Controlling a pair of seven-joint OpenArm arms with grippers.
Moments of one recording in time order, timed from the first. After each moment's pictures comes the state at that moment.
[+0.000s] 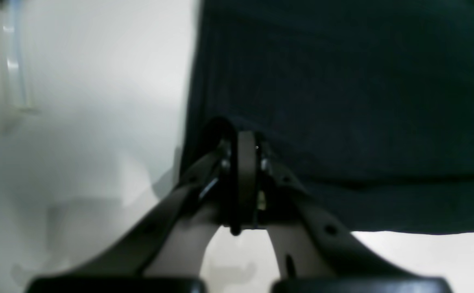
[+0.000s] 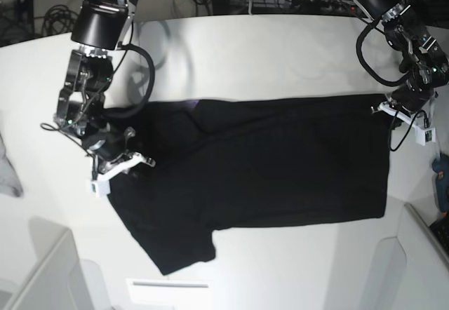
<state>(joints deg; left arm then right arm) 3.3 -10.9 -43.4 94.3 -23.2 -26.5 61.9 8.9 0.4 16.3 84.8 32.3 11.7 -57.1</state>
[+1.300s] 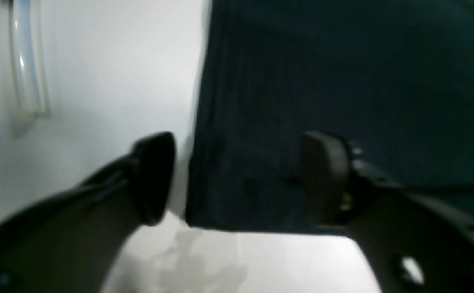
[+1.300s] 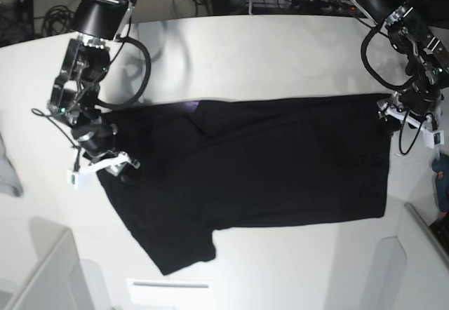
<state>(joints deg) 1.3 -10.8 -47.9 95.5 -24.2 -26.7 61.9 4.1 0.2 19.3 92.1 32.6 6.3 -50.7</state>
